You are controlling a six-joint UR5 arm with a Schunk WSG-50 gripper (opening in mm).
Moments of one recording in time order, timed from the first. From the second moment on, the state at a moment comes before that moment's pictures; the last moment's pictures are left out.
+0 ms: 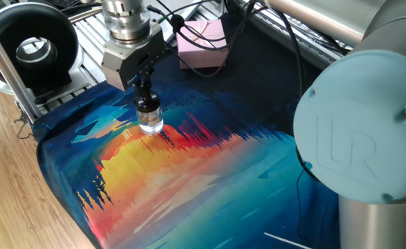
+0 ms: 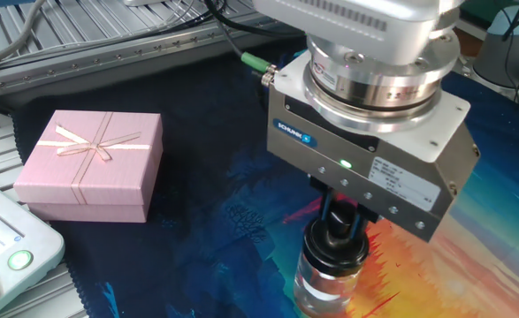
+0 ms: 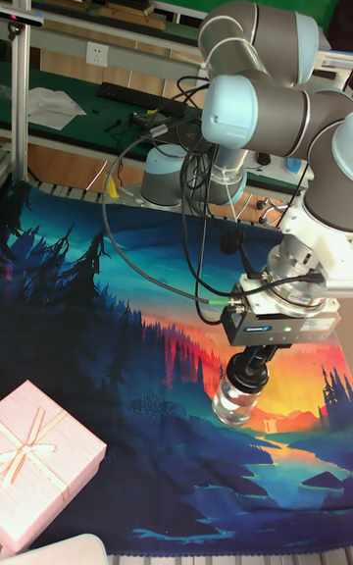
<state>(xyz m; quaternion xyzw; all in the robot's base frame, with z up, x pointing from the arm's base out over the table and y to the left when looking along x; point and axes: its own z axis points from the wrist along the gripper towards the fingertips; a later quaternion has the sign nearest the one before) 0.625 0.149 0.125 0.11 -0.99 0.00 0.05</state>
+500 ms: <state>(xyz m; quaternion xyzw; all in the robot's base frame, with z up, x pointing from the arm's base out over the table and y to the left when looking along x) 0.631 0.145 0.126 0.06 -1.00 0.00 0.05</state>
